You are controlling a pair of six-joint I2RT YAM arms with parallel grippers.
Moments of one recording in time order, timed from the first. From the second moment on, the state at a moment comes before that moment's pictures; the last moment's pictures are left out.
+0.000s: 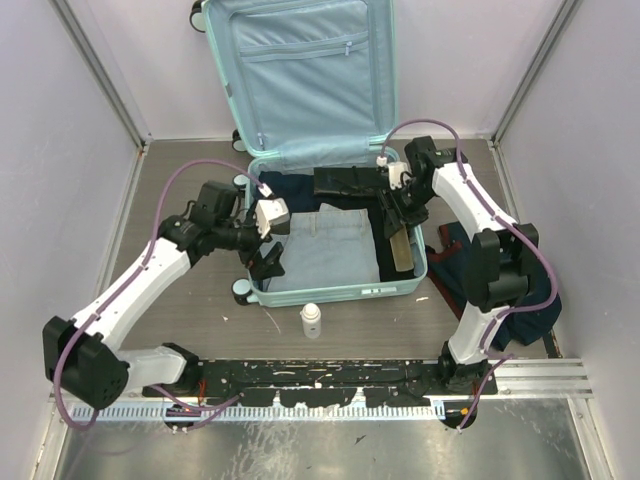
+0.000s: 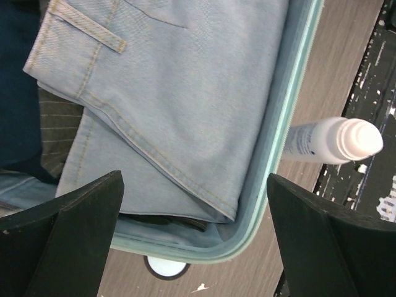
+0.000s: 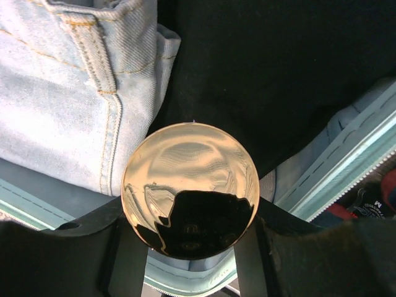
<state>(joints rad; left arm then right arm) -0.46 1.25 1.09 -0.67 0.61 0.44 0.19 1.79 1.57 -1.11 -0.33 -0.22</state>
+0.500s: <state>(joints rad) -0.54 1.08 1.00 -0.76 0.68 0.51 0.19 1.68 1.58 -1.11 -0.29 -0.18</state>
